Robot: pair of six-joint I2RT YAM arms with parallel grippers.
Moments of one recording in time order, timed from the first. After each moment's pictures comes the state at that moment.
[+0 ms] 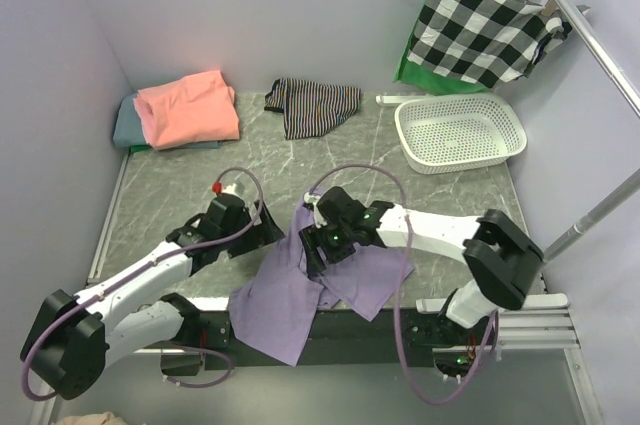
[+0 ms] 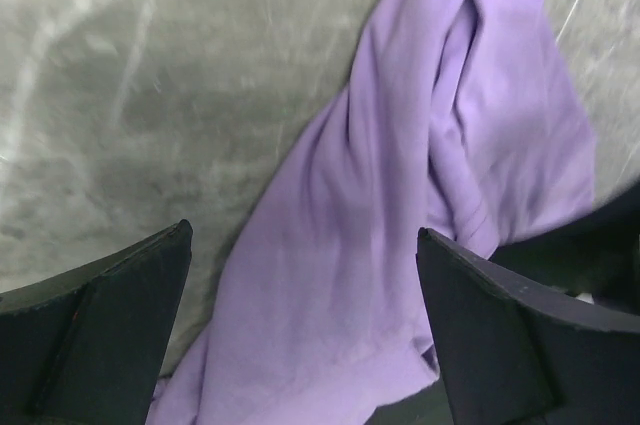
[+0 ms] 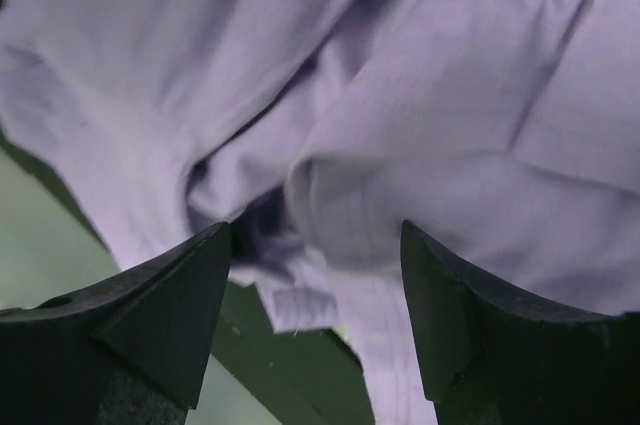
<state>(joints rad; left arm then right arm) -0.57 1.00 0.50 -0.30 0.03 -0.87 0.92 1.52 0.89 -0.39 -0.30 0.43</state>
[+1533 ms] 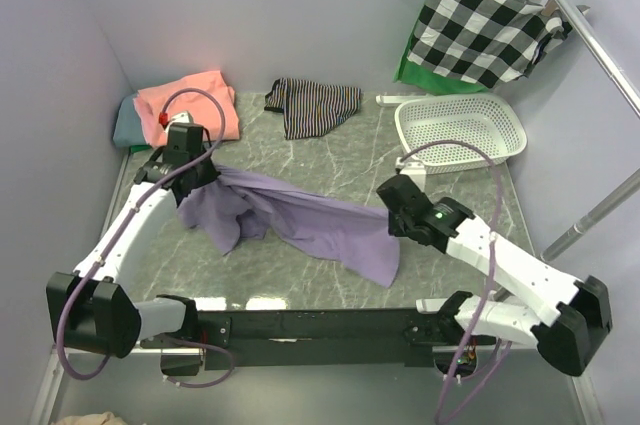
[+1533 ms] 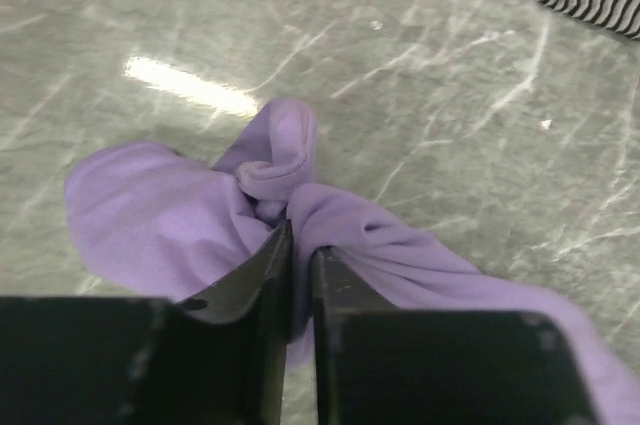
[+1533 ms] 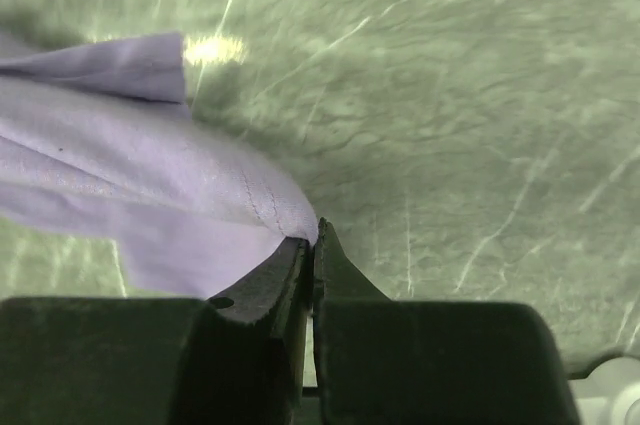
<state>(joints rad) -0.19 1.23 1.04 -0.57 -0.23 -0.55 0.73 1.09 0.87 -0.81 0.44 0.58</state>
